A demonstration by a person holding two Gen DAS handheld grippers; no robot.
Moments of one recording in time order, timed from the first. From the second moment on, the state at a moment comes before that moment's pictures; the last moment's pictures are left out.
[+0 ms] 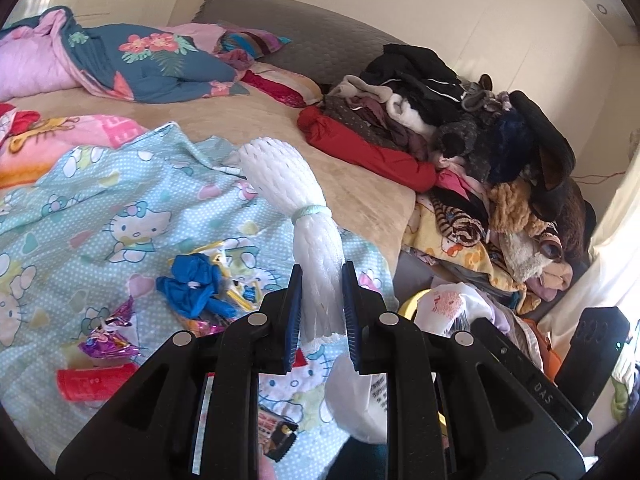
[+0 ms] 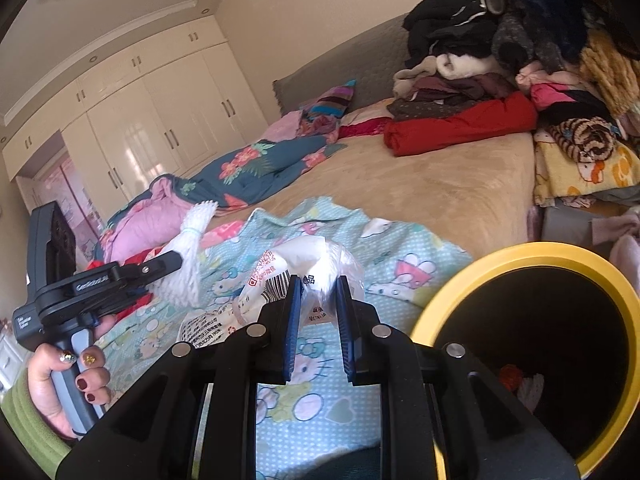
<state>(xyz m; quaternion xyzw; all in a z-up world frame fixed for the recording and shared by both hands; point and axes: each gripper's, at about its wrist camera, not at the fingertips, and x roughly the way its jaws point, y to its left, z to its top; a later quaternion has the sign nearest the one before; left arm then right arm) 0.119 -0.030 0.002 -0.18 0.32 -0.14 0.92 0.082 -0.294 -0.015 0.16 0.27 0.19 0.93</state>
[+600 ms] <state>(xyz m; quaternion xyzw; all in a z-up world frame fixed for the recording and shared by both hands) 0.107 -0.079 0.005 -0.15 0.33 -0.19 0.91 0.071 -0.354 -0.014 0.18 0.26 0.13 0.94</state>
